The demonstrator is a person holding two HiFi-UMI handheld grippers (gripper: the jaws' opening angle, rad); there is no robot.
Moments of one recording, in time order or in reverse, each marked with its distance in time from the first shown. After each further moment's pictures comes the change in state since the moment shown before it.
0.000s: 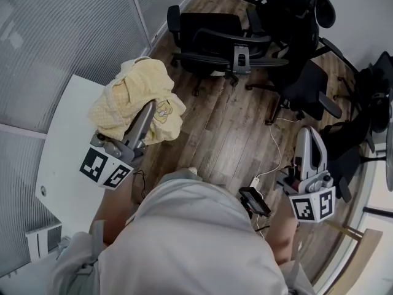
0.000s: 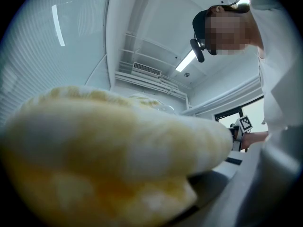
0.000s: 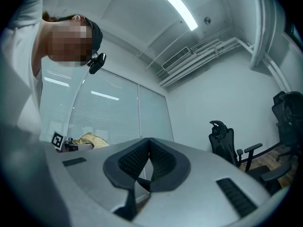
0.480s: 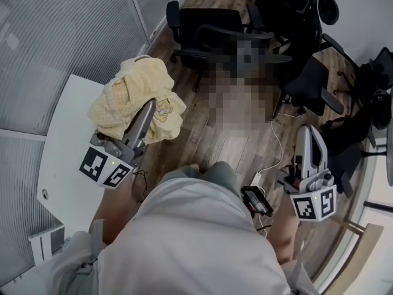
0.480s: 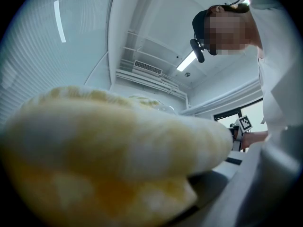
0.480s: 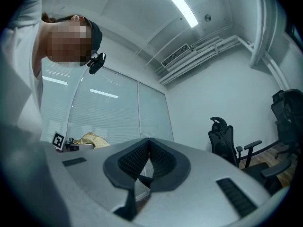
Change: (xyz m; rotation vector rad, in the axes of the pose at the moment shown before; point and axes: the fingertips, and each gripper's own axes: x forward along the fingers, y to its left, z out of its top) left arm 0.001 0.019 -0.015 -0.021 0.020 -0.017; right arm 0.011 0.008 -0.017 0.011 0.032 -0.012
